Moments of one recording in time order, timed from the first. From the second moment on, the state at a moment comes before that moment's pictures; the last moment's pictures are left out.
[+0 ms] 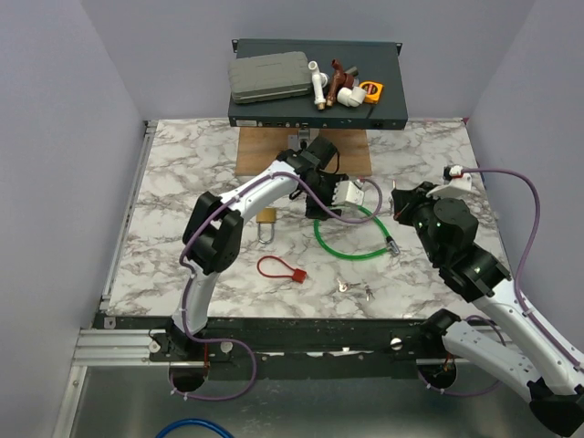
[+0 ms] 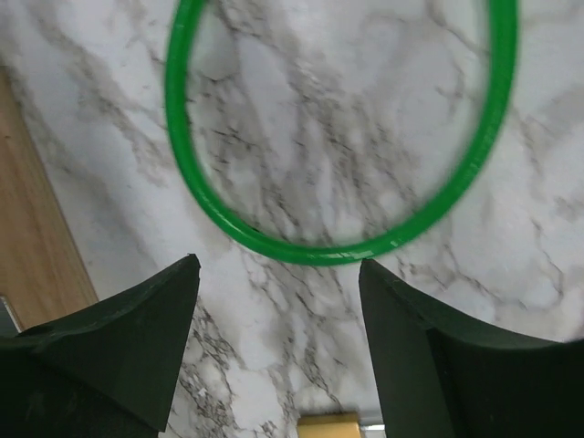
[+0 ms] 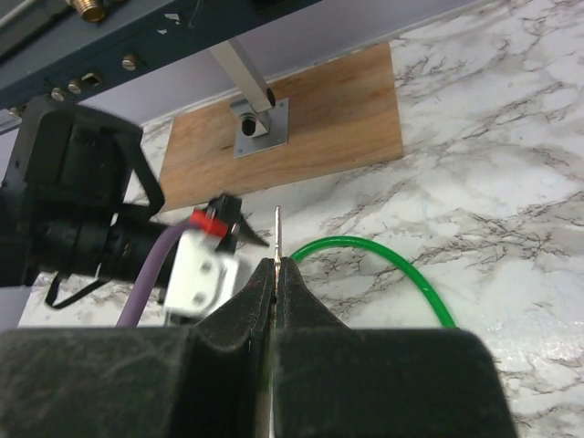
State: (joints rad) left arm -0.70 2.06 1.78 -0.85 0.49 1.11; right arm 0.61 0.74 0.82 -0.25 0.48 0.52
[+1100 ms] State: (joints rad) left arm -0.74 2.23 1.86 -0.73 0.08 0.50; right arm 0.61 0.73 0.81 -0.20 0.40 0.52
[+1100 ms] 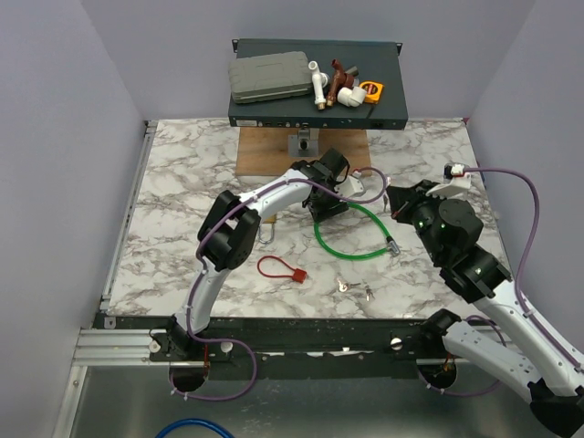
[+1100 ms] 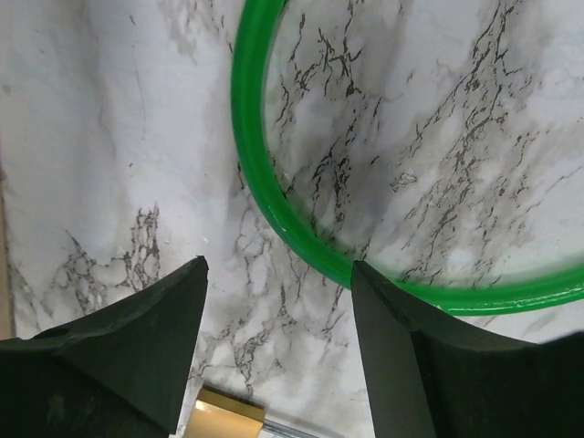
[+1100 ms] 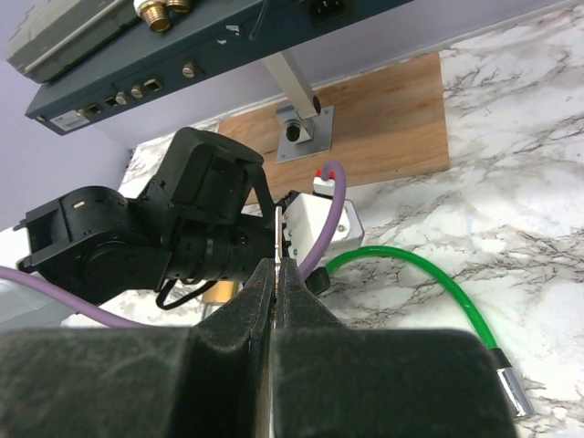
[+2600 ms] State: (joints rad) left arm -0.60 2.02 1.52 -0.86 0.05 0.34; right arm 0.61 0.75 0.81 -0.13 0.29 0.50
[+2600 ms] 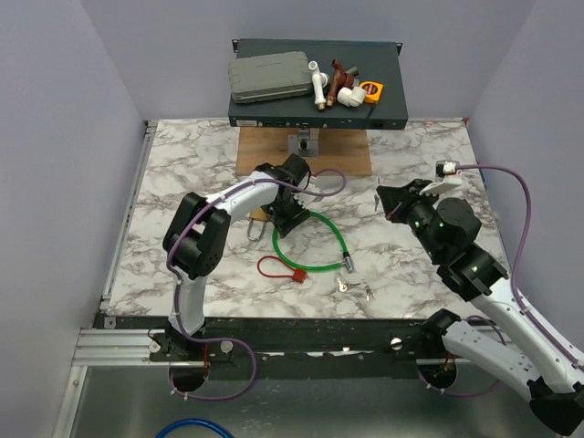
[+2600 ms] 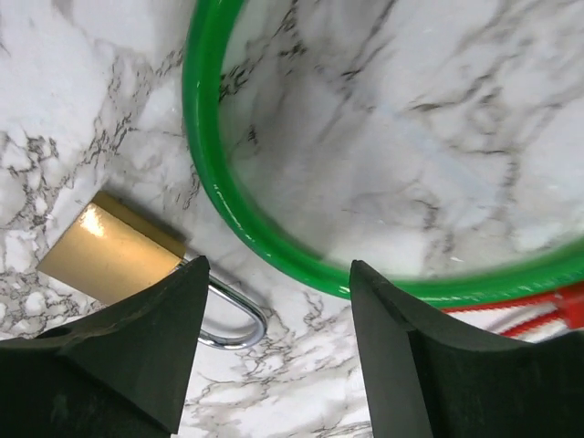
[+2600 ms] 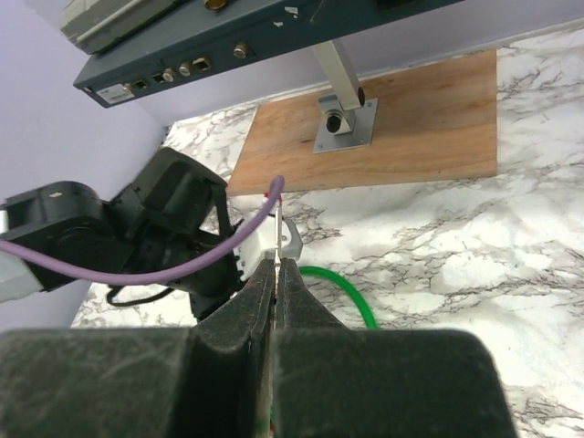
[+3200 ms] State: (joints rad) left arm -0.69 1.77 1.51 -0.78 0.44 0.98; right arm 0.61 0.66 0.74 -0.17 0.33 0.52
